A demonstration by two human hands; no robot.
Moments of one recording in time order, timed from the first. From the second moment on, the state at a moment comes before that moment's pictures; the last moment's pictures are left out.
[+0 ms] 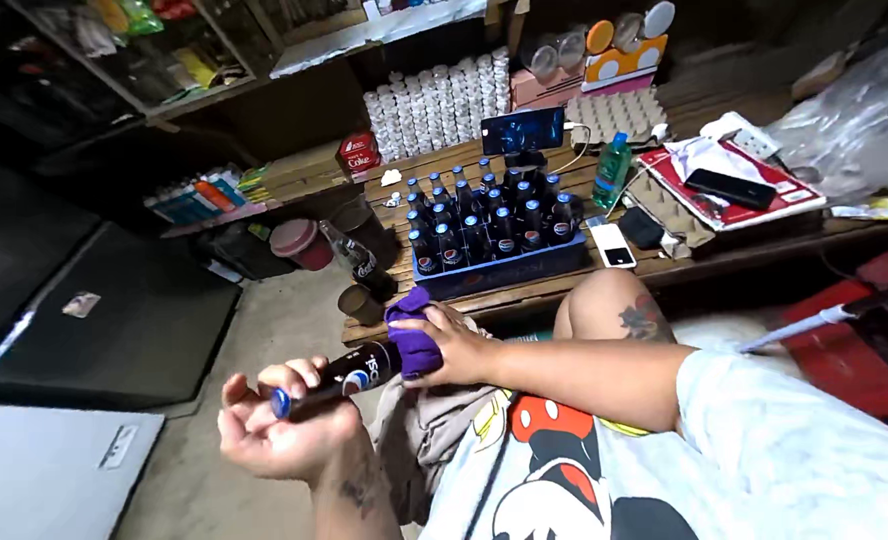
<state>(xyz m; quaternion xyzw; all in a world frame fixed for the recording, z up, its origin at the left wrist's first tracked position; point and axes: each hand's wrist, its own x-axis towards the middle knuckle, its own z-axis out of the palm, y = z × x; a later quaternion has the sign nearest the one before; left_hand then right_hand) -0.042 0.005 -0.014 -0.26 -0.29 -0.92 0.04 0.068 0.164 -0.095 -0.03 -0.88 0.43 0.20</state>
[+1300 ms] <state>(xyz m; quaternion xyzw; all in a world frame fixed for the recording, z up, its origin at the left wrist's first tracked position) -0.005 0.010 -0.033 -0.55 -0.29 -0.79 0.02 0.084 0.168 -0.078 0.04 -0.81 0.52 0.26</state>
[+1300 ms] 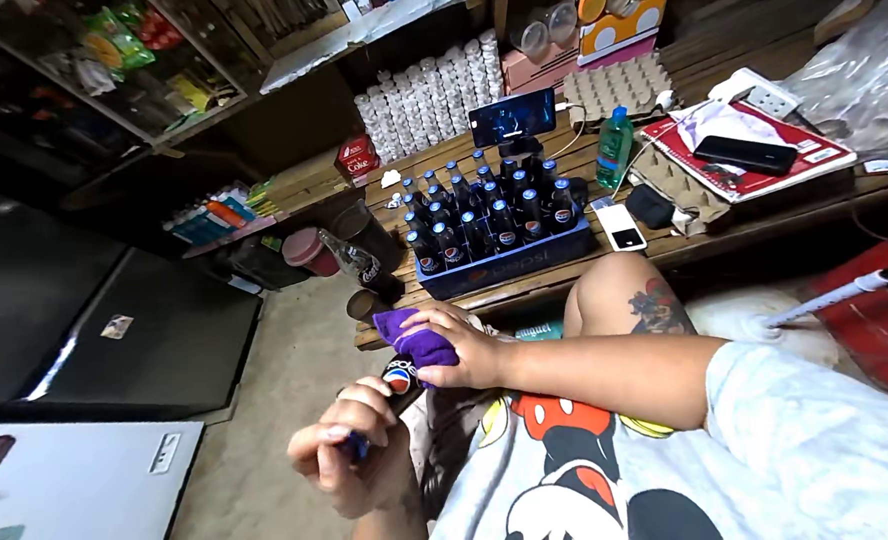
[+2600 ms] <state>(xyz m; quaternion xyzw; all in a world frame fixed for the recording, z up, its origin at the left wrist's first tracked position) -0.014 0.004 -0.035 -0.67 -0.31 -0.67 -0.01 0.091 0.174 -0.085 -0.06 -0.81 0.55 0.19</state>
